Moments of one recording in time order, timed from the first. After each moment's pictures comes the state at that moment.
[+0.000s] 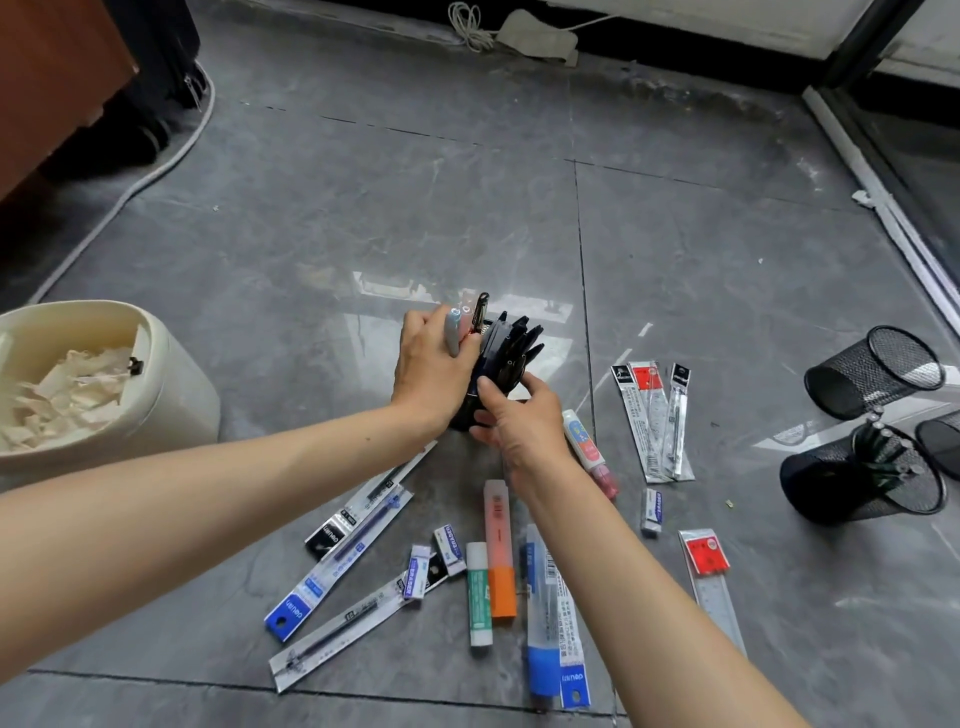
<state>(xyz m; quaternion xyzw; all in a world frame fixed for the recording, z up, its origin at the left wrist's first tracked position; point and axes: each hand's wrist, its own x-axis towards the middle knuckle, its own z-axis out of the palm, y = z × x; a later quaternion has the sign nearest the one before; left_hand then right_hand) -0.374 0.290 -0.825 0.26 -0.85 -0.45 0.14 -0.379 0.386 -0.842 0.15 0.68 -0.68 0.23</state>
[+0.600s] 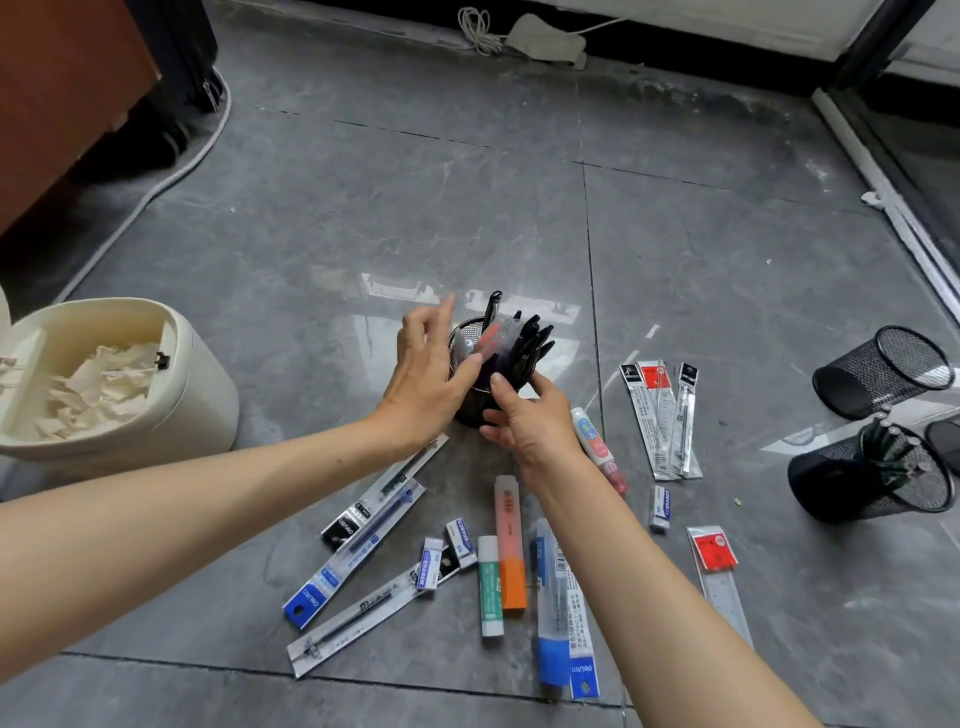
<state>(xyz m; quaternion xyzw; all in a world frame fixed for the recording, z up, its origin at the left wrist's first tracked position) -0.348 0.271 -0.834 0.13 -0.88 -0.44 0.12 -0.373 0.390 -0.833 0.11 0.66 -0.70 0.24</state>
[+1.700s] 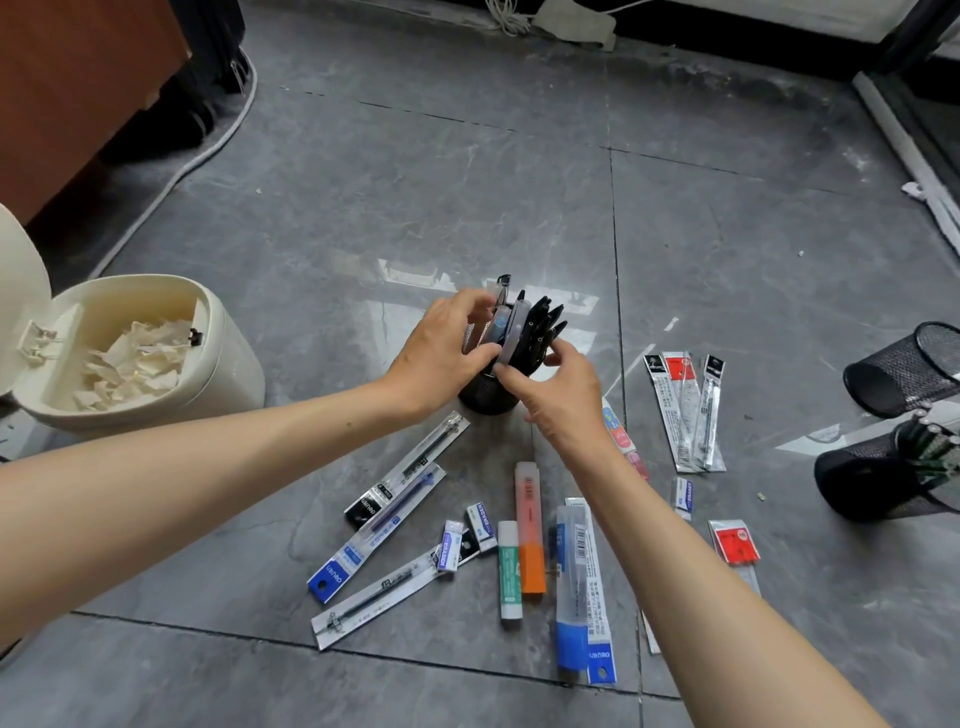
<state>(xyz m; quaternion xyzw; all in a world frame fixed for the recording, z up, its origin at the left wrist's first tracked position) -0.348 0.253 -0.824 0.07 -0.90 -0.41 0.11 -0.382 0.394 -0.836 -0.05 0.84 -0.52 0.12</state>
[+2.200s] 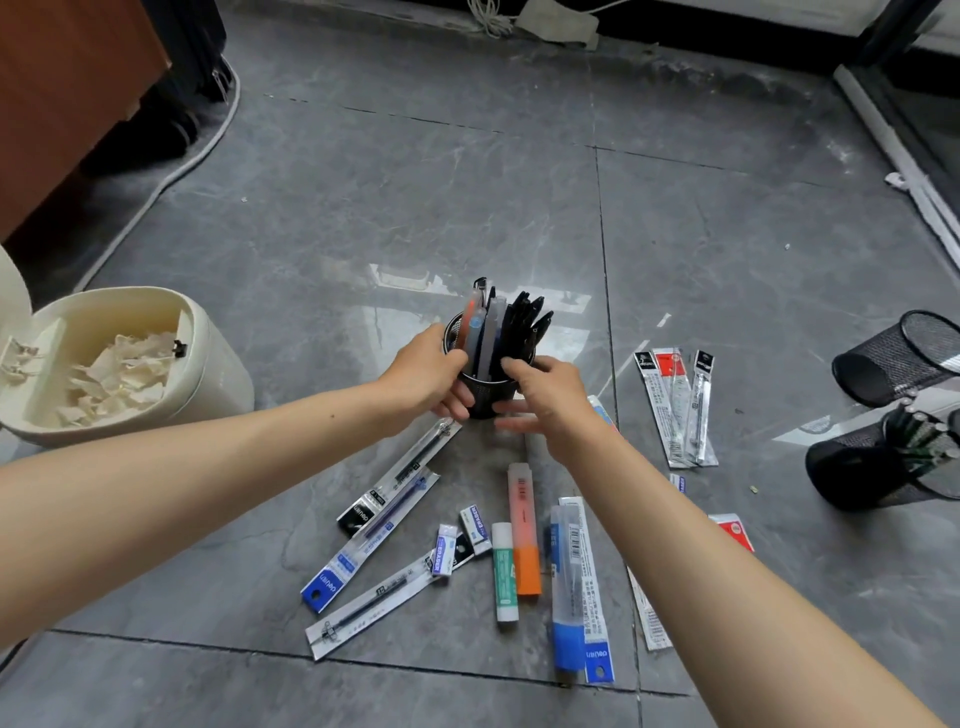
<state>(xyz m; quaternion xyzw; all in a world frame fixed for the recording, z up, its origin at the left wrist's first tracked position) -0.347 0.260 -0.815 0.25 -0.77 -0.58 -0.10 -0.391 0.391 -0.827 0.10 0.73 -0.60 0.31</state>
